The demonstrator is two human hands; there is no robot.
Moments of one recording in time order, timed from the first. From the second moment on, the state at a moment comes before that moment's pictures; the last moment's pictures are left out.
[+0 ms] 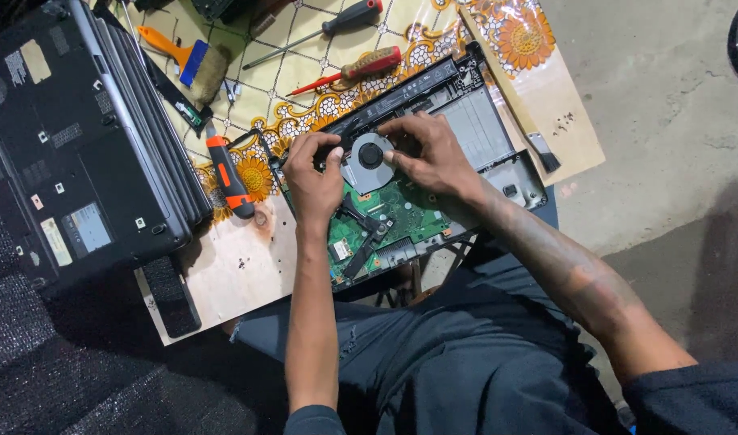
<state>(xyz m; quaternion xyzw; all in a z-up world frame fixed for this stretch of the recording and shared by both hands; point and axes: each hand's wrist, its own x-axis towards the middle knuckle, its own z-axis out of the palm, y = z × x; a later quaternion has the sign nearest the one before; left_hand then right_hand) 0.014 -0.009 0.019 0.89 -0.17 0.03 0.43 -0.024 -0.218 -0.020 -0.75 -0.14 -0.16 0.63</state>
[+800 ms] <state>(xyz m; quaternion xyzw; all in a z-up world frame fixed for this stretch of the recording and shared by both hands) 0.005 -0.007 0.028 0.91 -0.25 0.06 0.33 -0.026 -0.218 0.001 -0.77 -0.15 -0.16 0.59</state>
